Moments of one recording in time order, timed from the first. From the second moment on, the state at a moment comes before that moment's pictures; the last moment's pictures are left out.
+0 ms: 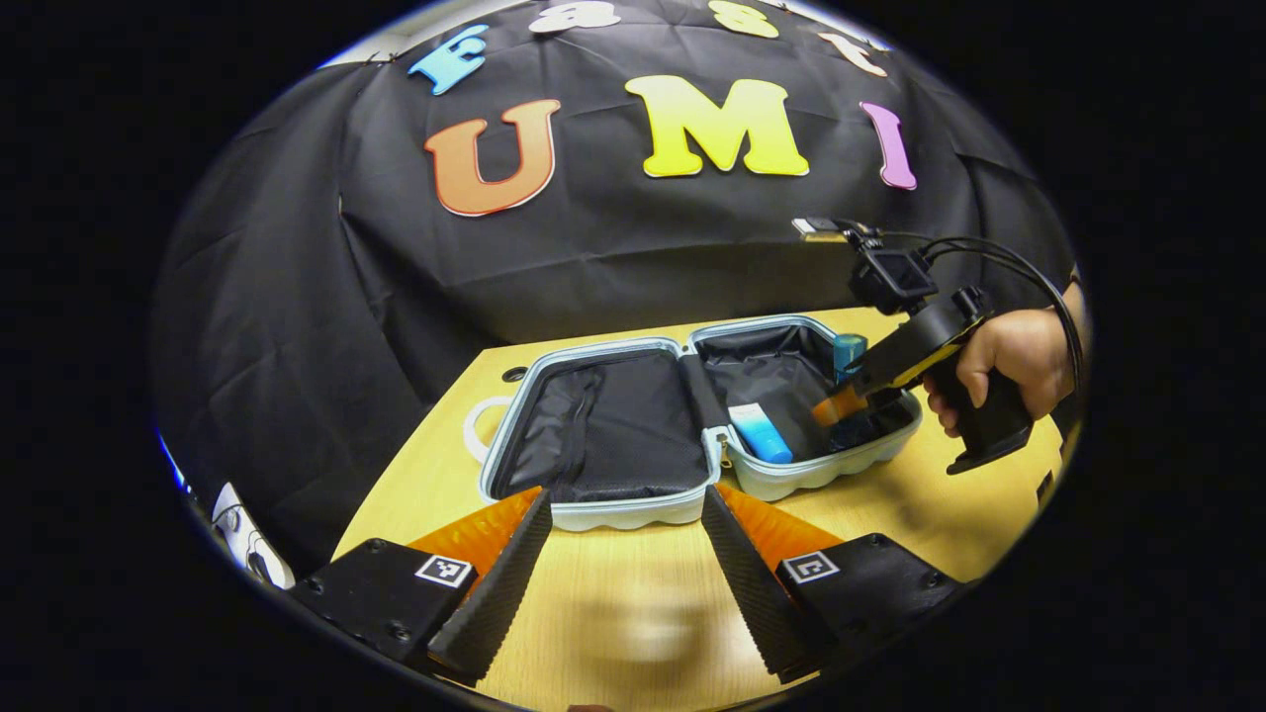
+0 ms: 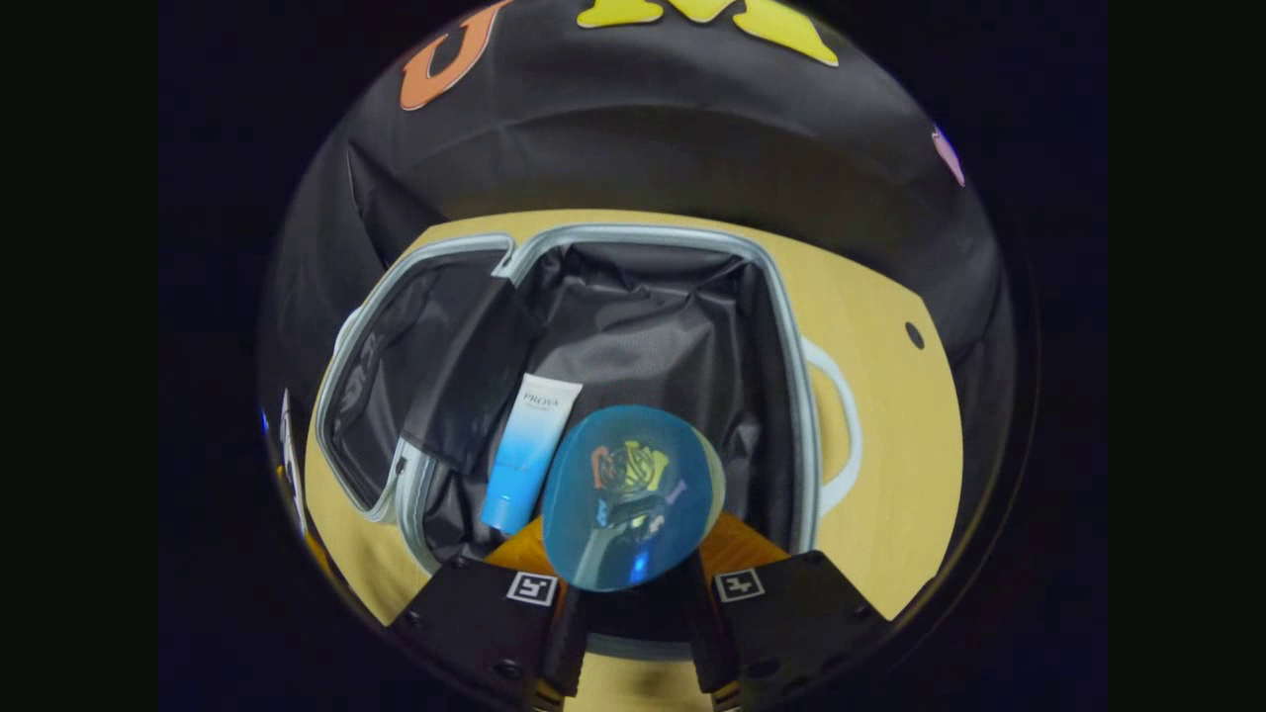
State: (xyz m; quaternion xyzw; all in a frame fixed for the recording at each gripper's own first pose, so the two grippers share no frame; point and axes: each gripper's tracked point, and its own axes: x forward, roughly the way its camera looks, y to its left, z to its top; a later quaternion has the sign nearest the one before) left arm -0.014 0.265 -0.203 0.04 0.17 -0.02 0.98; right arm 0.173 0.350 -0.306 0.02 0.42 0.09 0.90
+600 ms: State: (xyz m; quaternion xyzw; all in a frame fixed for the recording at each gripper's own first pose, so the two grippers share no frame) left arm -0.007 0.340 -0.217 -0.01 0.18 0.04 0.98; right arm 0.205 0.356 -0.329 0.04 0.46 0.04 0.89
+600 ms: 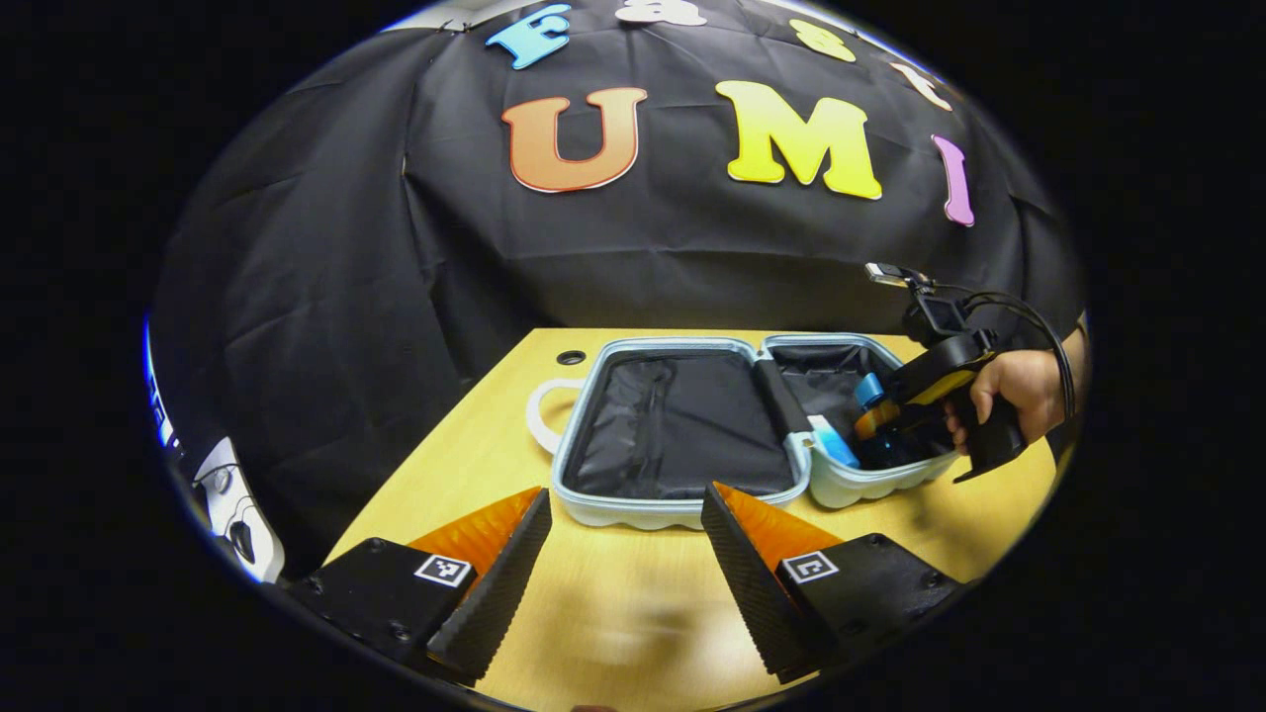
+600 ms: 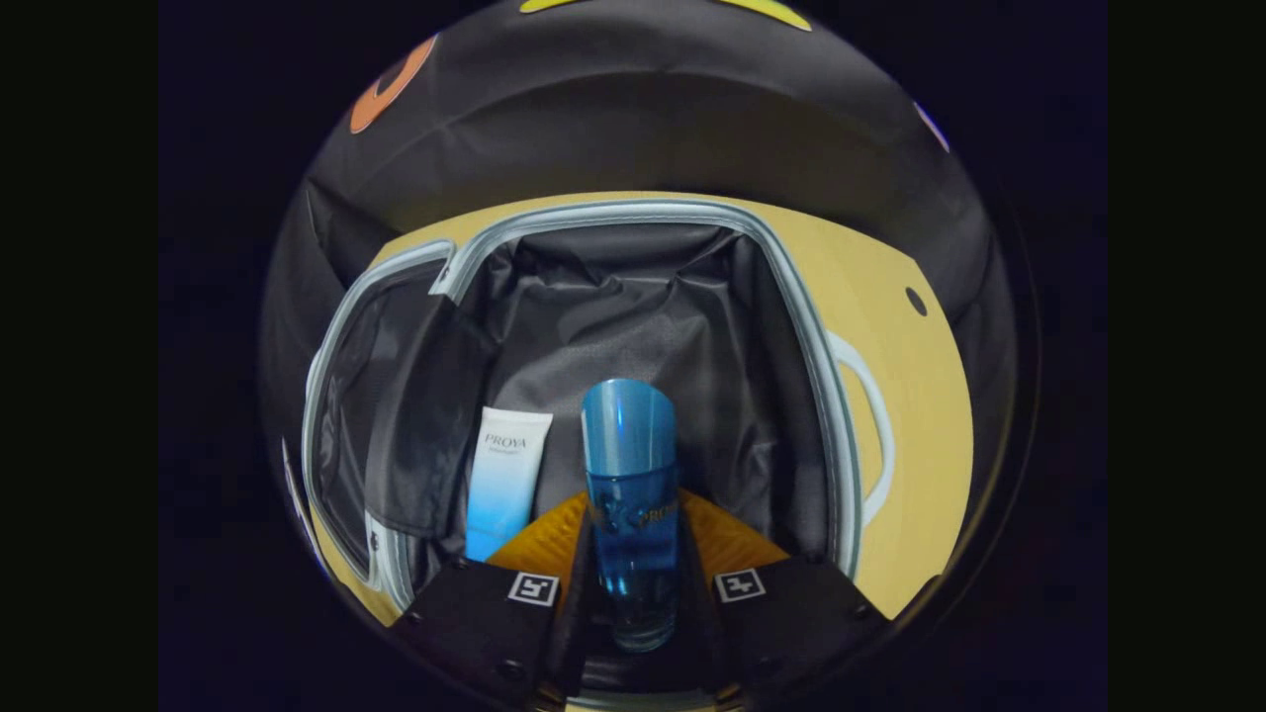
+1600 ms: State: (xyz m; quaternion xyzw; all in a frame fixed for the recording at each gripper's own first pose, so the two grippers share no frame) left arm 0.113 0.461 -0.260 -0.33 0.18 0.10 0.92; right arm 0.137 0.333 -0.220 0.10 0.40 0.11 0.90
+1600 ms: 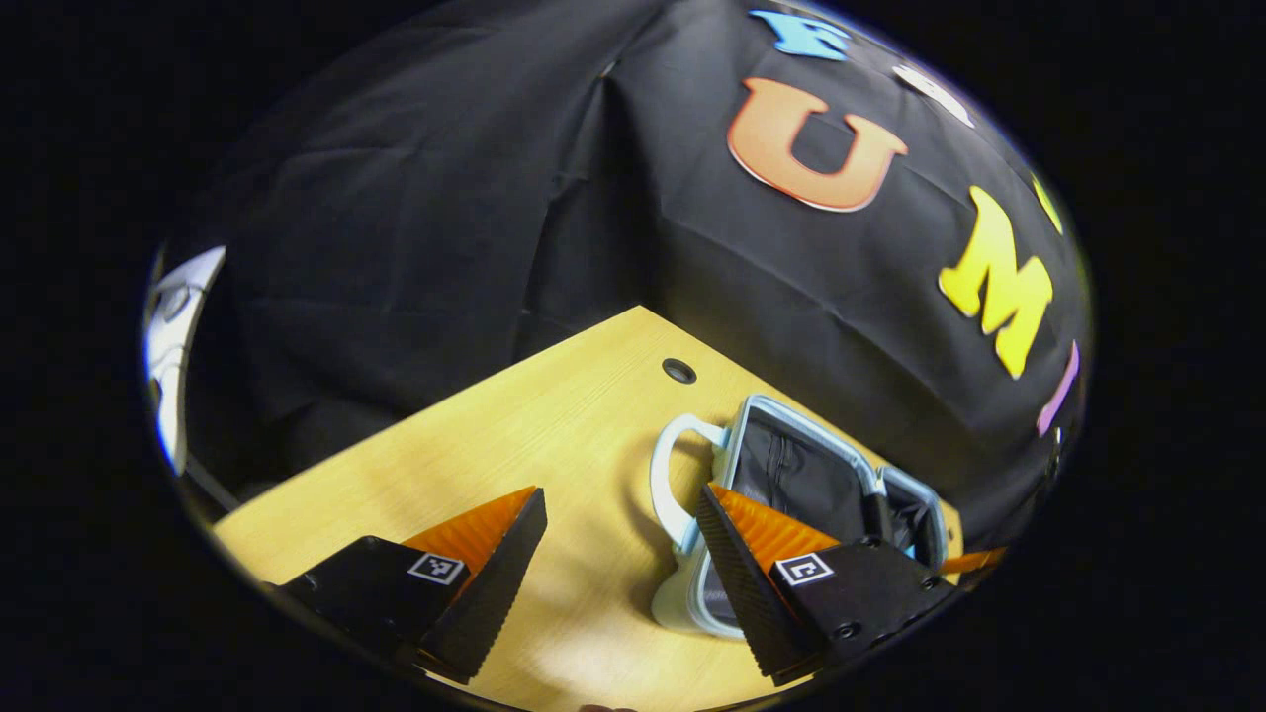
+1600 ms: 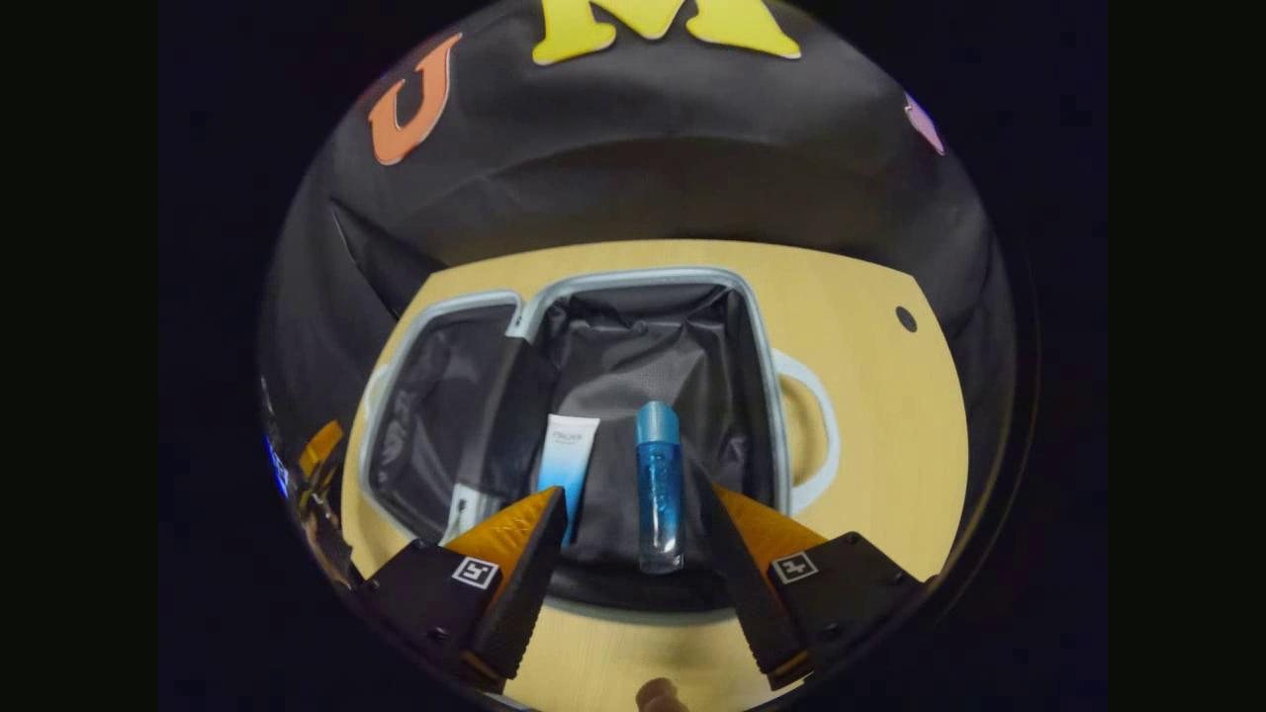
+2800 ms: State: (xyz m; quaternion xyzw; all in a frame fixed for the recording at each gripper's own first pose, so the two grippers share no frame) left arm 0.178 0.433 -0.213 -0.44 0.19 0.07 0.88; right arm 0.020 0.141 -0.073 0.16 0.23 0.01 0.96
